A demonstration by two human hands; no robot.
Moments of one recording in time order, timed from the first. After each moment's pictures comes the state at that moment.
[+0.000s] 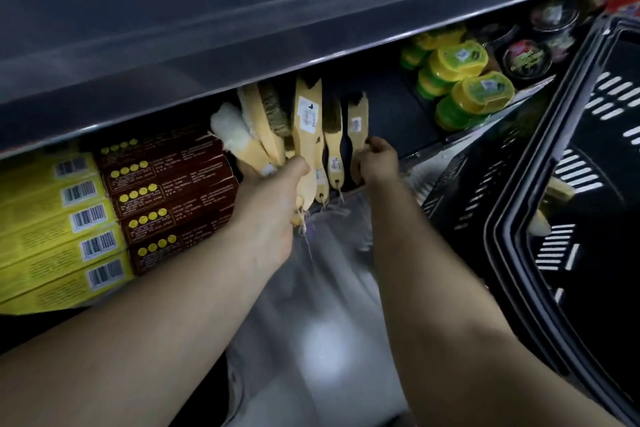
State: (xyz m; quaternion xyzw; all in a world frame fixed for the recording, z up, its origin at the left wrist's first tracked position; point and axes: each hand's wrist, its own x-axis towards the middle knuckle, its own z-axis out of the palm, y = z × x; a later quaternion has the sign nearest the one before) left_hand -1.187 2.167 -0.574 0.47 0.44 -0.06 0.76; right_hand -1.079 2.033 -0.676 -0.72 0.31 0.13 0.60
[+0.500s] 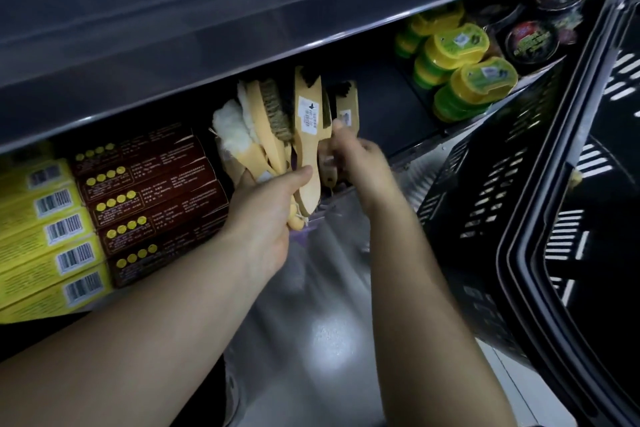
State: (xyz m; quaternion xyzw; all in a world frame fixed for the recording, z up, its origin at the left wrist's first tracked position) left_hand -1.181 2.154 -0.578 0.45 0.43 -0.09 0.78; right_hand -1.112 2.038 -0.631 -0.75 0.12 0.23 0.61
